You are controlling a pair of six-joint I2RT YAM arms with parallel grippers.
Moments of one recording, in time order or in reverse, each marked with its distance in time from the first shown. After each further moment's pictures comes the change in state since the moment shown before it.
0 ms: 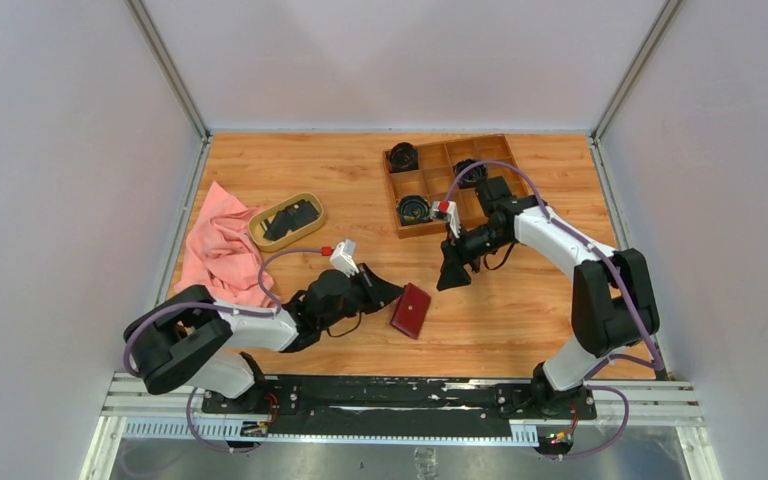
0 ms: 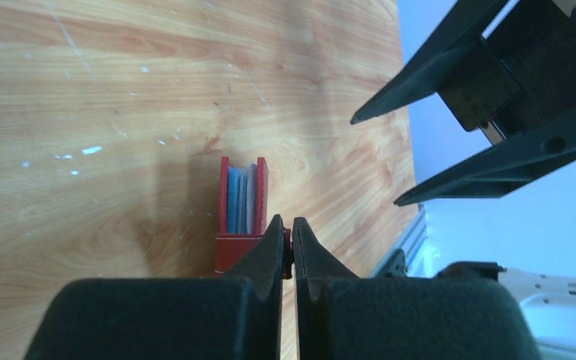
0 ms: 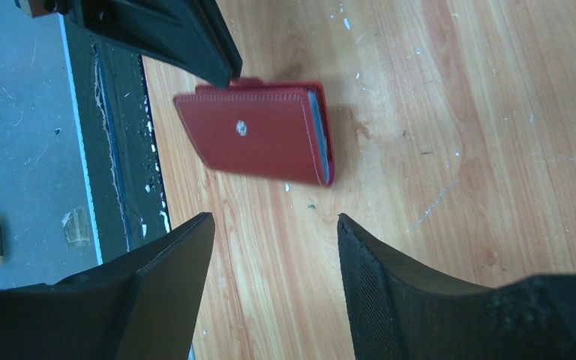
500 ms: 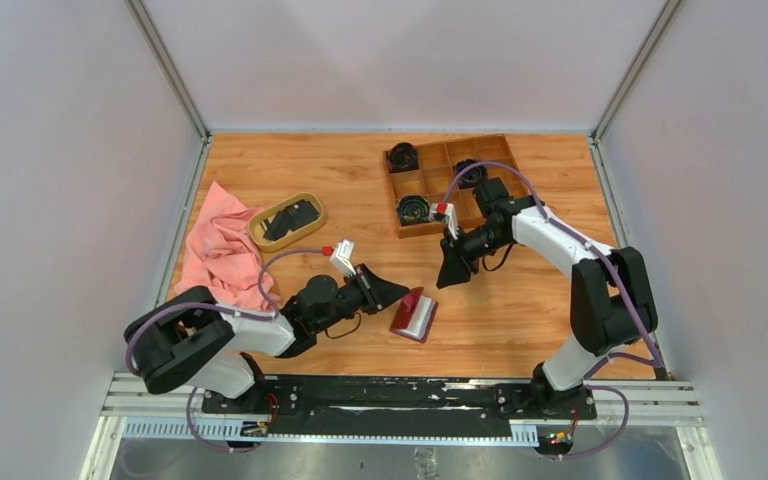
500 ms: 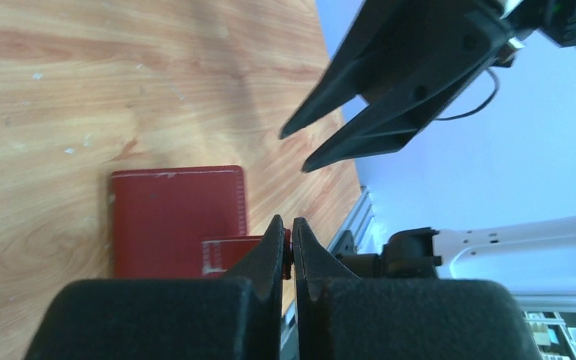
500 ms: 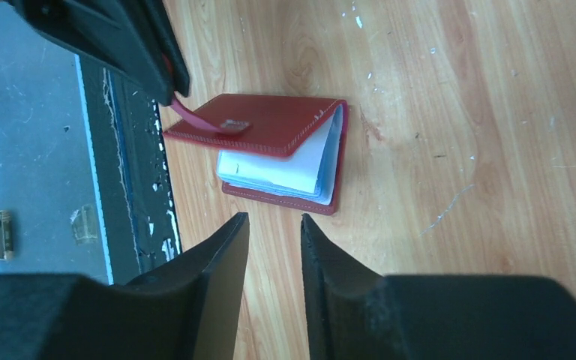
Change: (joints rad) left arm -0.005 -0.001 -0.053 0.246 0.113 -0.019; right arm 0.018 0.003 0.000 -0.004 -0.005 0.003
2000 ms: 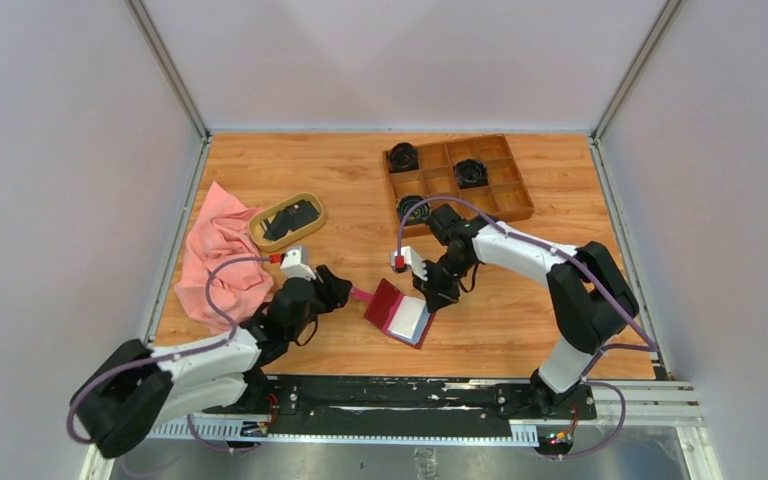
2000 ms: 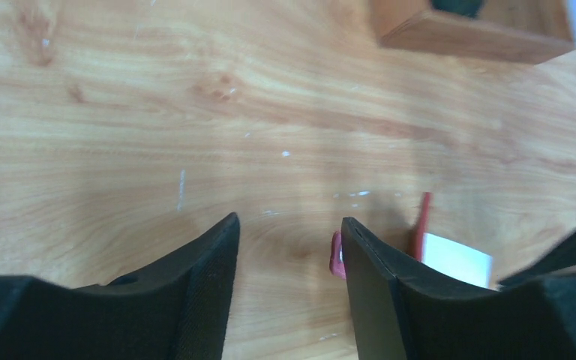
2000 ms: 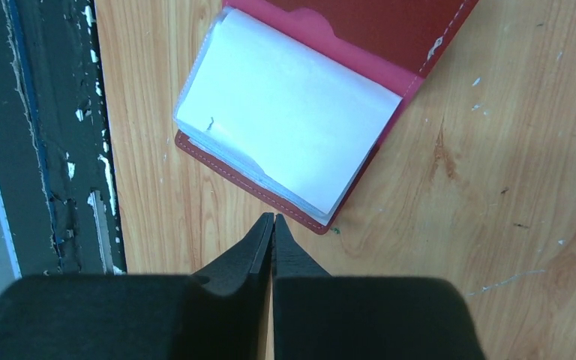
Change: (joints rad) left arm 0.176 -0.317 -0.129 -0.523 -0.372 0.306; right arm 0.286 0.064 -0.028 0.000 0.278 -0.180
